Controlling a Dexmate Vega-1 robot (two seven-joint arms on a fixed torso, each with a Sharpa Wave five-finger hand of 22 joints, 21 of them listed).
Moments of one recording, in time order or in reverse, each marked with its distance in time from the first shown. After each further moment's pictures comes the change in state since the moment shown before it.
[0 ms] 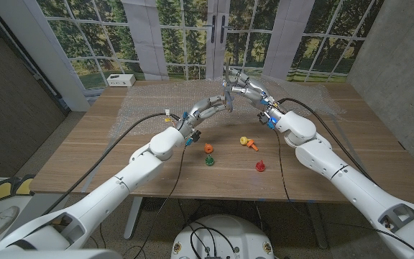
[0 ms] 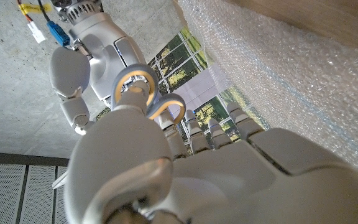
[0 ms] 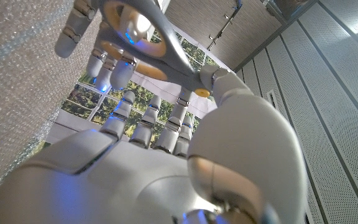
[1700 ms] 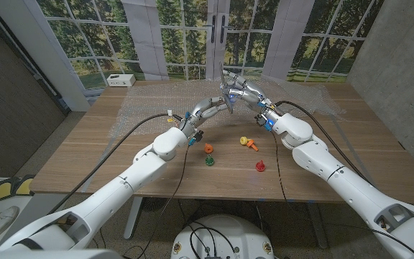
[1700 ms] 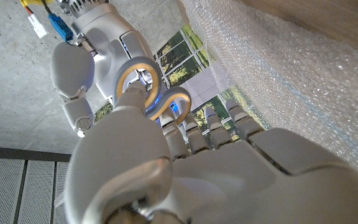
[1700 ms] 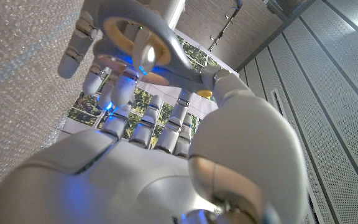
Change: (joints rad) left arm -0.007 -0.029 0.009 0.023 -0.005 -0.012 0.018; left_hand -0.004 0.063 -0.049 0.033 -0.017 0.138 -0.014 0.027 0.006 0.202 -0.082 0.080 0.052 0.211 -0.013 0.068 0.035 0.050 0.032 0.016 0.011; right arm 0.004 0.019 -0.014 0.023 0.010 -0.012 0.006; right_hand -0.012 0.002 -0.005 0.003 0.006 0.014 0.000 0.000 0.000 0.002 0.002 0.000 0.009 0.004 0.004 0.007 0.005 -0.008 0.000 0.000 0.000
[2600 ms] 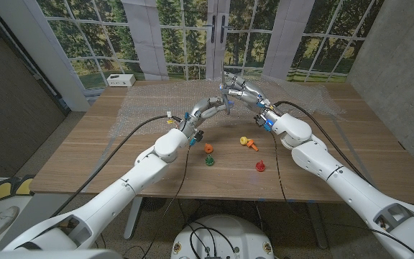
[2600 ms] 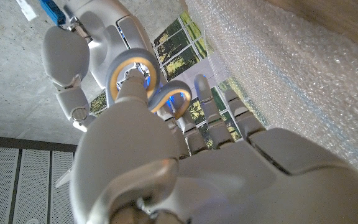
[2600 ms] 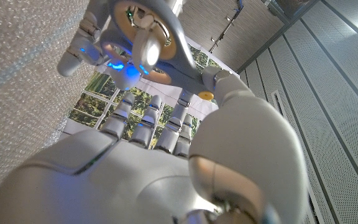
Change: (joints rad) left arm 0.019 -0.023 -0.014 -0.004 -0.004 -0.002 0.053; left_hand 0.175 0.031 -0.078 -0.061 -0.082 0.171 0.077 0.126 0.162 0.043 -0.015 0.541 0.937 0.217 -0.007 0.716 0.848 0.140 0.028 0.080 0.050; right arm 0.005 0.001 -0.010 0.005 -0.014 -0.002 0.002; right_hand -0.001 -0.001 0.001 0.001 -0.004 0.000 0.000 0.000 0.000 -0.001 -0.001 0.000 0.006 0.000 0.000 0.000 0.000 -0.005 0.005 0.000 0.000
